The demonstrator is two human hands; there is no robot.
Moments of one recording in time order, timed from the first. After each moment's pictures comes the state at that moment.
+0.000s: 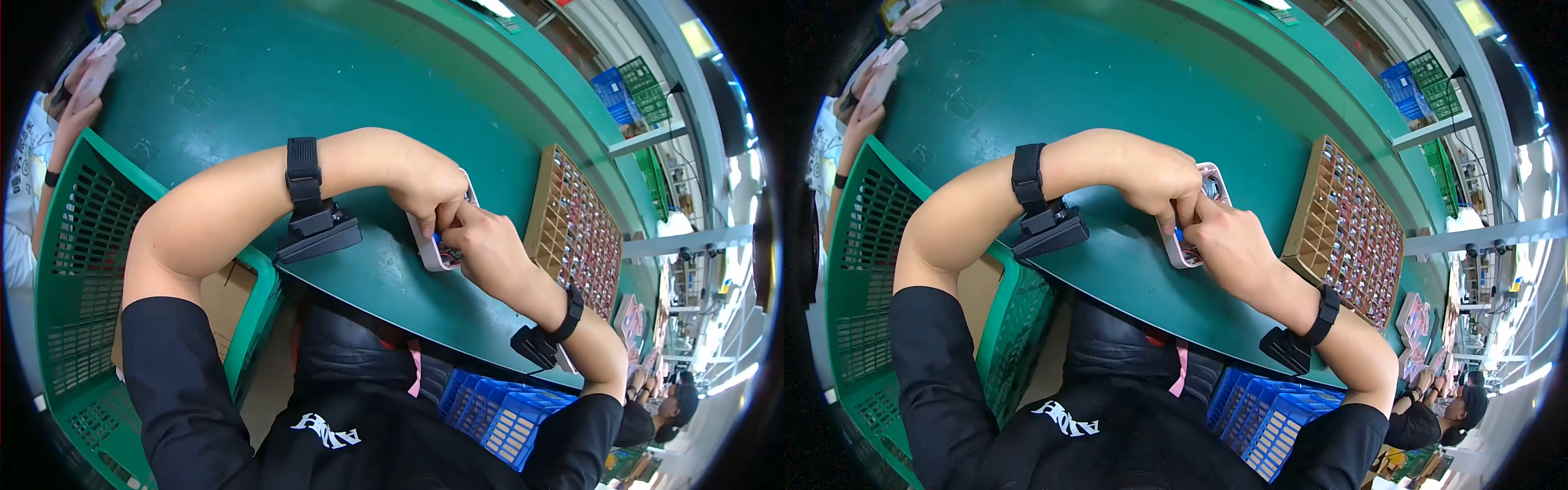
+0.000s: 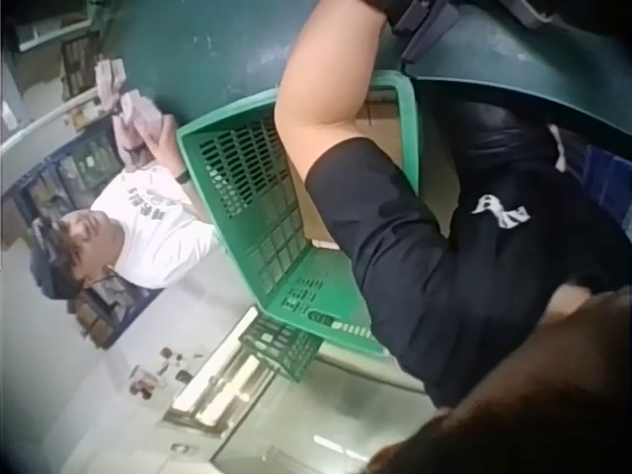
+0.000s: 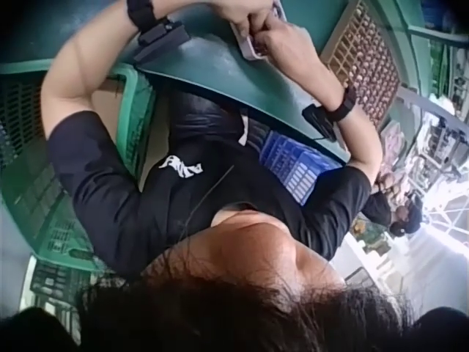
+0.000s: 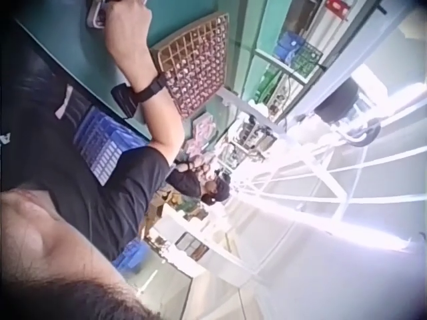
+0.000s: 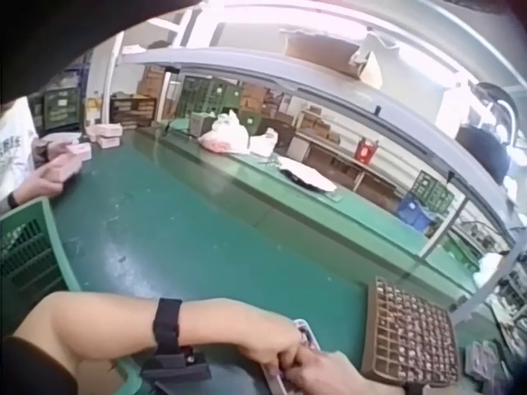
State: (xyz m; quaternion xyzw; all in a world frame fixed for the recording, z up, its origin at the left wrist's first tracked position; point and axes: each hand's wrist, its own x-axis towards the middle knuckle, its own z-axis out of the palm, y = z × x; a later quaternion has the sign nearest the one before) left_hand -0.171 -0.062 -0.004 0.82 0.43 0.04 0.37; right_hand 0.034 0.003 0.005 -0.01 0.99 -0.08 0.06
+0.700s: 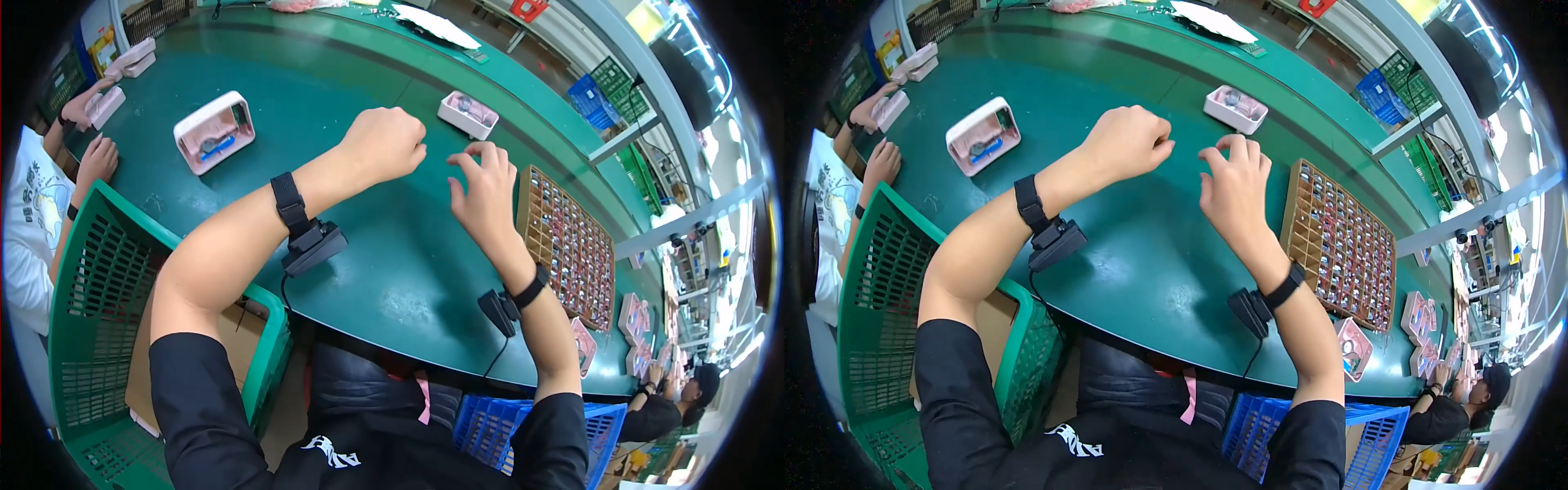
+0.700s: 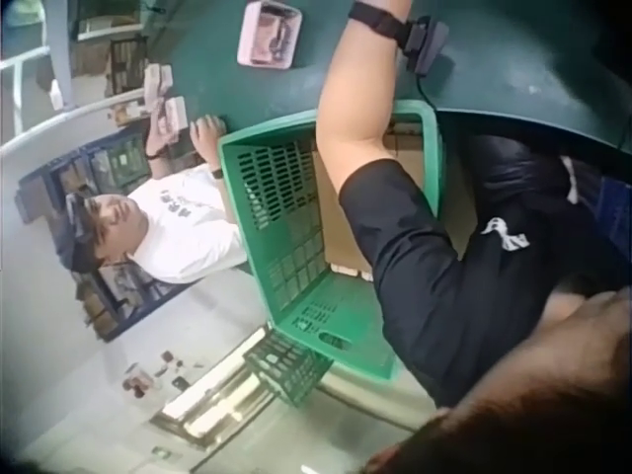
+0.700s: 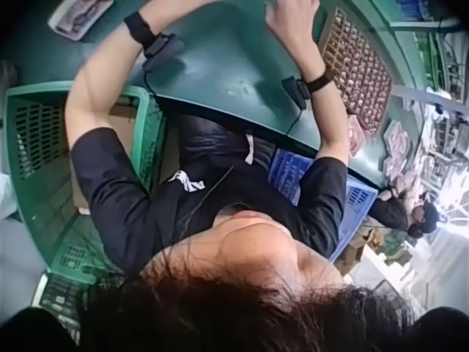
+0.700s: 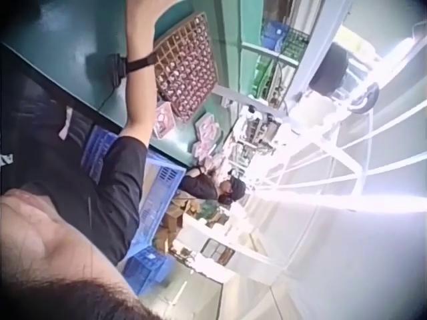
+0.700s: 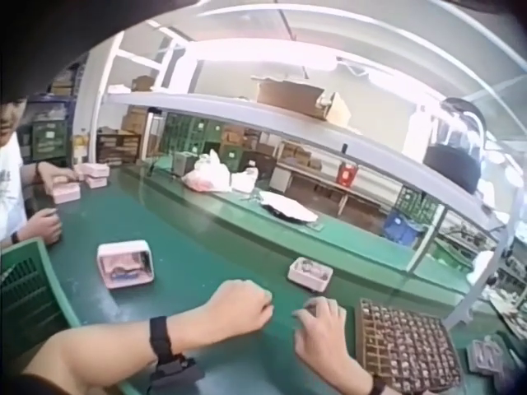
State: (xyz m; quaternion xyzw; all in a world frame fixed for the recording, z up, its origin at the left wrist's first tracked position) left_hand -0.208 -0.051 0.003 0.63 0.73 0.27 -0.06; right_hand -0.014 0.064 -0.012 0.14 0.94 0.10 -0.30
